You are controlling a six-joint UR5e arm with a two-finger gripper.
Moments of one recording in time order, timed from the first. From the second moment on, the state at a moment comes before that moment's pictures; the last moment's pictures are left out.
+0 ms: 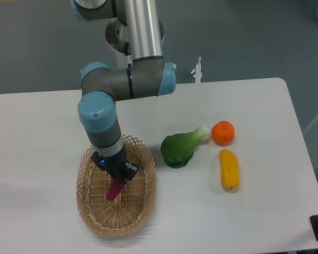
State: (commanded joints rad) arm 2.10 -2.02 -1.73 -0.83 1.64 0.56
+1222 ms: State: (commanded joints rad) arm 2.19 -1.92 -1.63 -0.84 1.78 0.67
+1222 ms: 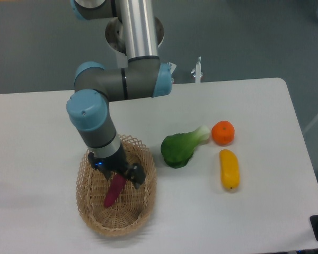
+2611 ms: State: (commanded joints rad) arm 2.58 -1.68 -1.62 -1.10 1.63 1.43
